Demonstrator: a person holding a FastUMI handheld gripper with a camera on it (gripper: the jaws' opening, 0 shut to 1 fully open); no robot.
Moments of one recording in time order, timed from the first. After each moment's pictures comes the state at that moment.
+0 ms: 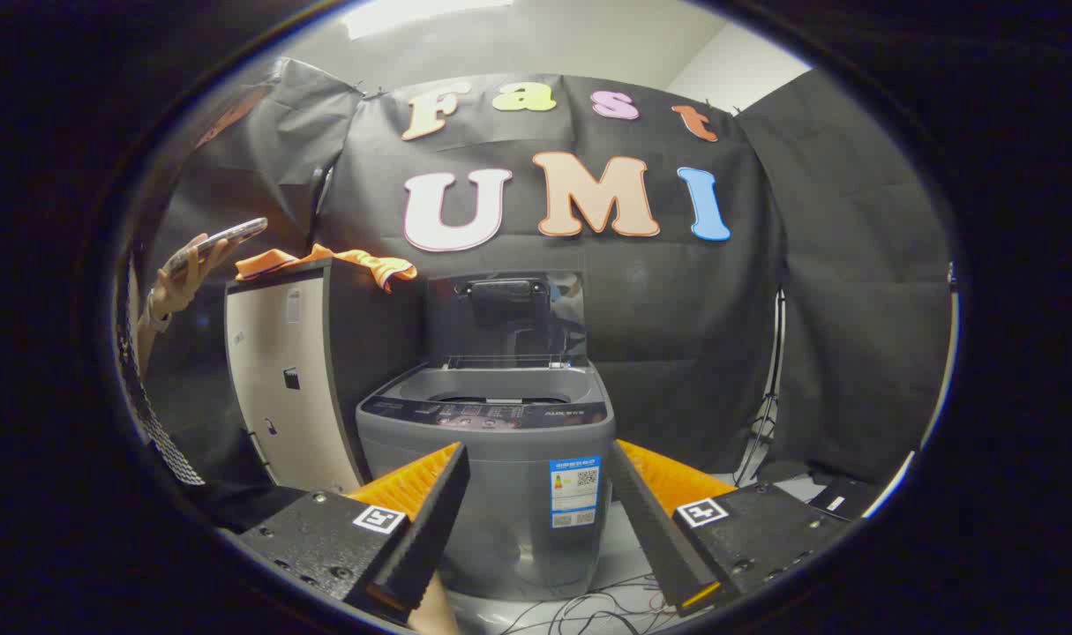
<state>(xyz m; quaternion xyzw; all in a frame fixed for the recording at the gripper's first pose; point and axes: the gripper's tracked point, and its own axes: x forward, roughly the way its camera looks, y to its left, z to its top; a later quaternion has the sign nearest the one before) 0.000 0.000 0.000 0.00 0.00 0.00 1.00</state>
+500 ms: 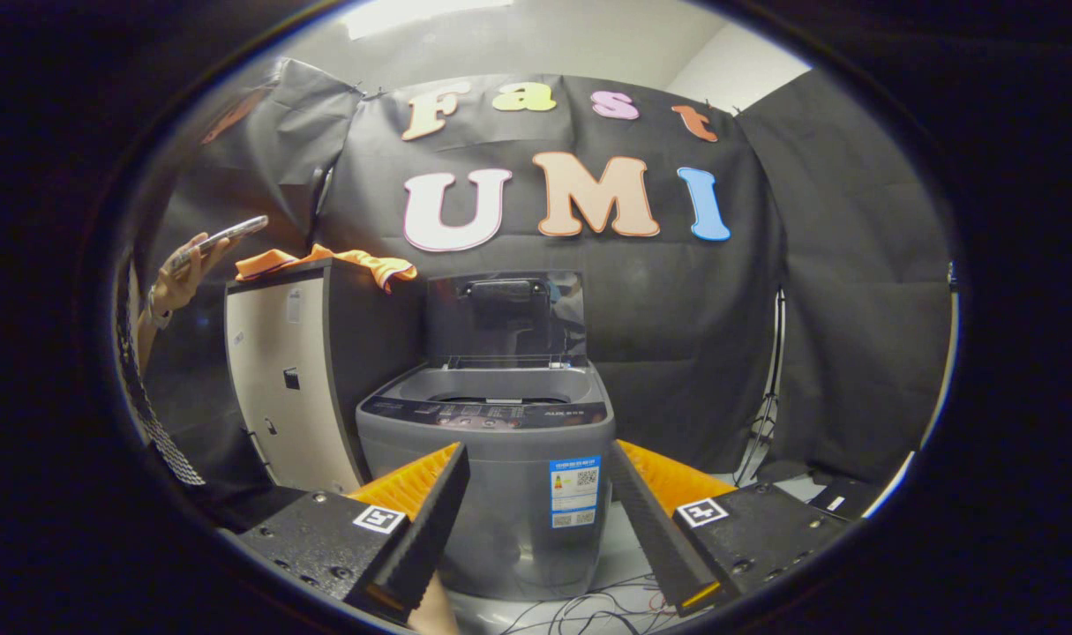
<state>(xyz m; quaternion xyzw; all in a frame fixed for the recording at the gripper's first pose) 0.000 0.000 0.001 0.00 0.00 0.00 1.00</state>
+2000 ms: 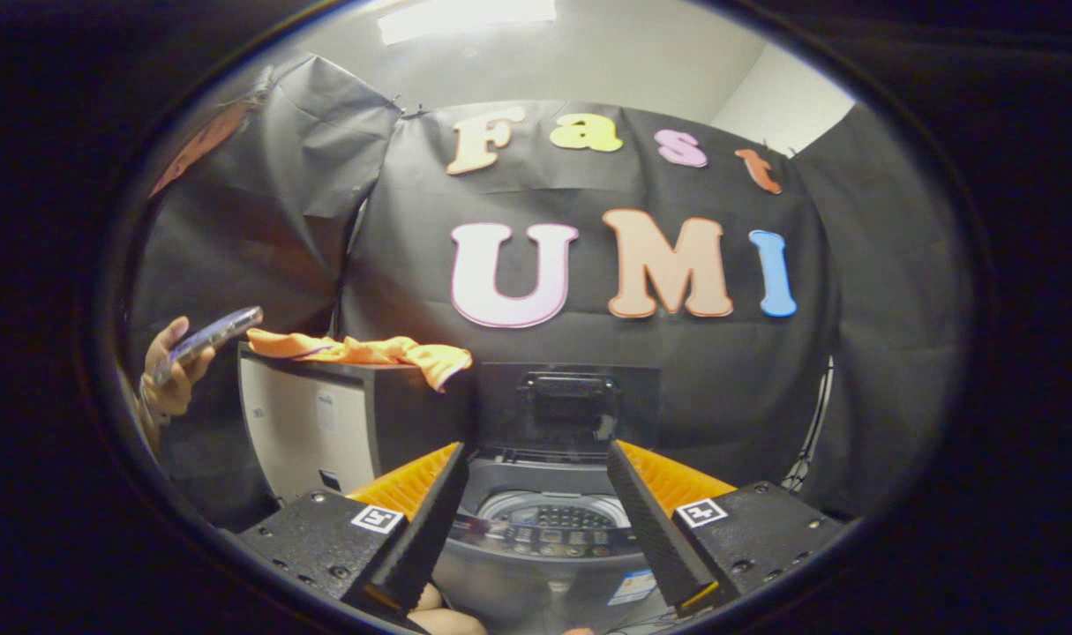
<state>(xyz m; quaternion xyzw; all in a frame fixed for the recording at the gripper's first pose) 0.096 0.144 0.168 -0.03 -0.06 0.07 1.00</state>
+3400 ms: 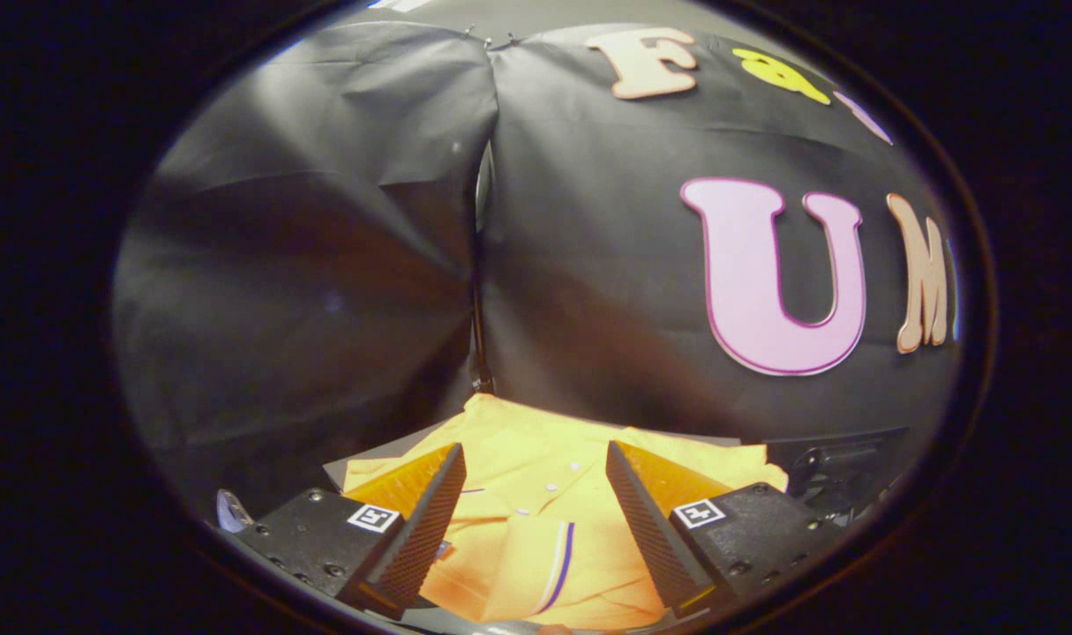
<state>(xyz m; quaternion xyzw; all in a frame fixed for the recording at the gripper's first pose) 0.279 0.486 0.251 -0.02 0.10 0.26 0.96</state>
